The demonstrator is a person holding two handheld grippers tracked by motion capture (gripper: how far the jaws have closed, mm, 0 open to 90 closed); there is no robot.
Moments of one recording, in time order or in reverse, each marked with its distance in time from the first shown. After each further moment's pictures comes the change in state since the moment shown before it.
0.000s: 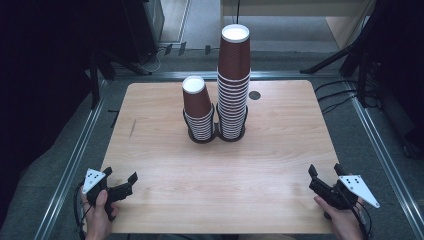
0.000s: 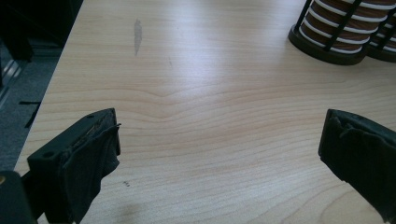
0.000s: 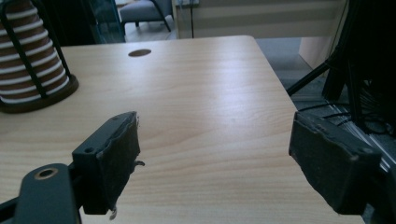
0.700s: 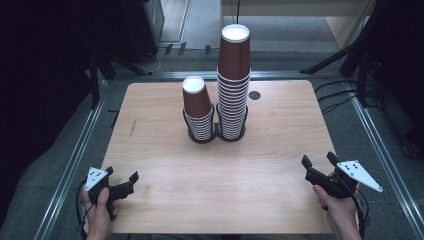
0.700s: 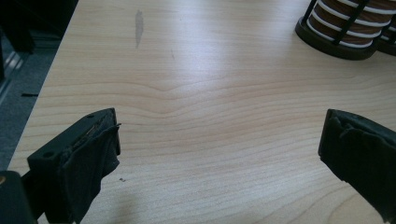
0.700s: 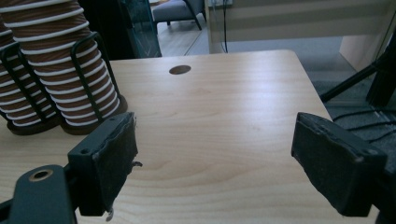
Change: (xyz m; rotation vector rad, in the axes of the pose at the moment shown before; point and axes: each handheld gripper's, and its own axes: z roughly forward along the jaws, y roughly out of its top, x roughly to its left) left arm 0.002 0.001 0.005 0.031 0.002 -0.020; right arm 0.022 0.047 0.005 0.031 0.138 -0.003
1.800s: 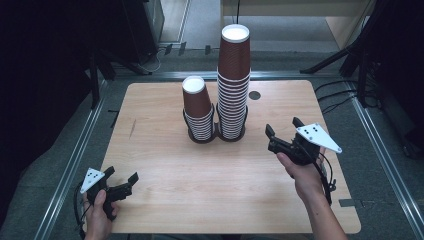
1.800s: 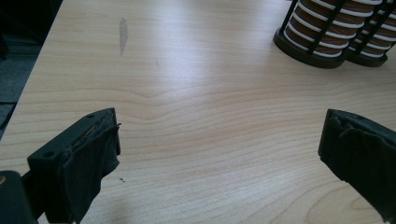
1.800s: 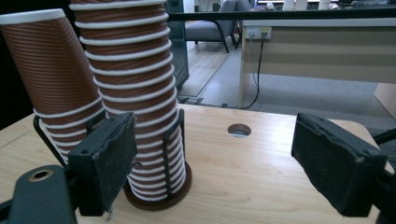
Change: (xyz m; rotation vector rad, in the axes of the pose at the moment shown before) left arm 0.002 -0.002 -0.005 -0.043 -0.079 -0.004; right arm 0.099 0.081 0.048 -0.063 0.107 -0.098
